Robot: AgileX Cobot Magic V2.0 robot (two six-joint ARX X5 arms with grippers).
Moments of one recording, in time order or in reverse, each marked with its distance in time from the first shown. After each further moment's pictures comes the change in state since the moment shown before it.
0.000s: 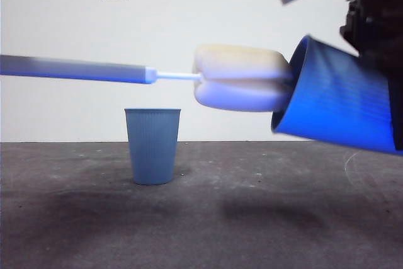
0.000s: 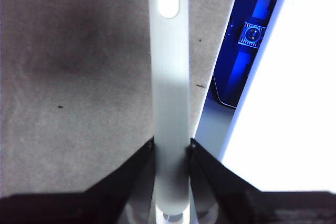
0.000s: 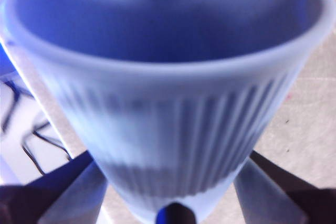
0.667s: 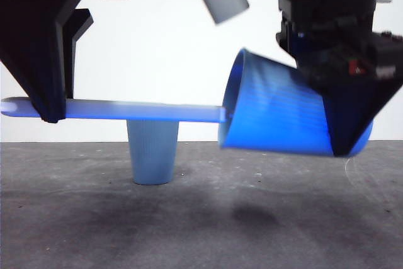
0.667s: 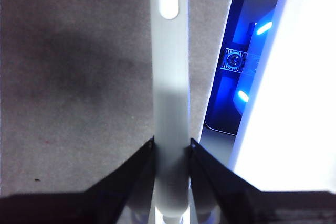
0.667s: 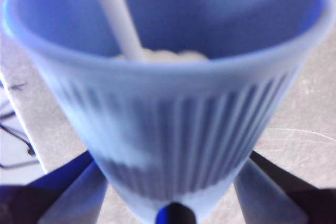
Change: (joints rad) left arm -0.037 0.156 0.000 0.195 0.093 0.000; right arm 0.116 0.172 0.107 0.041 0.055 -0.045
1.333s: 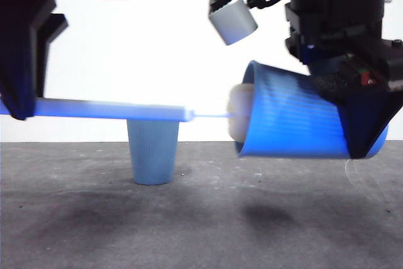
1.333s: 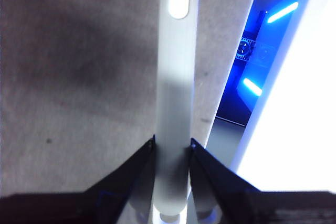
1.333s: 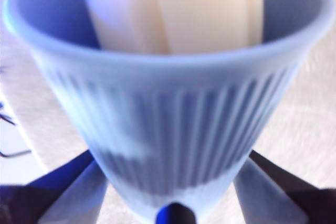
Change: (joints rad) left arm 0.102 -0.026 0.000 -0.079 -0.028 0.018; right arm -0.034 0.000 0.001 -0.054 0.052 0.055
